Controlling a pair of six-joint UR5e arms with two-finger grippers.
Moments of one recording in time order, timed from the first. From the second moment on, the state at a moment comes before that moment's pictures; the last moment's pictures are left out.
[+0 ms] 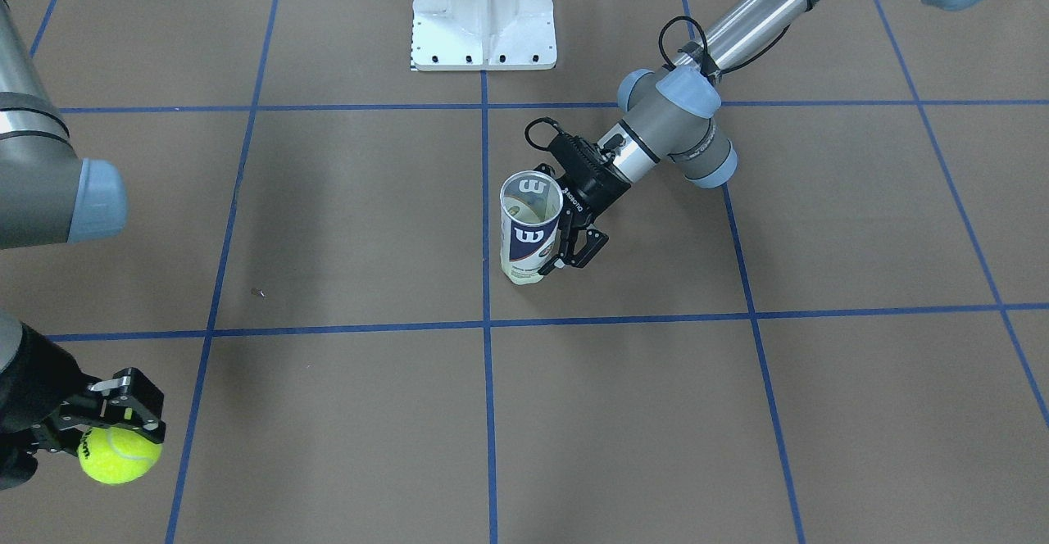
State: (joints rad) left arm -0.50 -2.16 -1.22 -3.02 -1.60 -0.34; right arm 1.13 -0.85 1.25 -1.18 2.22 0.68
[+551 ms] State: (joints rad) left arm -0.50 -2.17 -1.22 -3.02 -1.60 -0.34; right arm 0.92 -0.68 1.49 -1.42 2.19 0.98
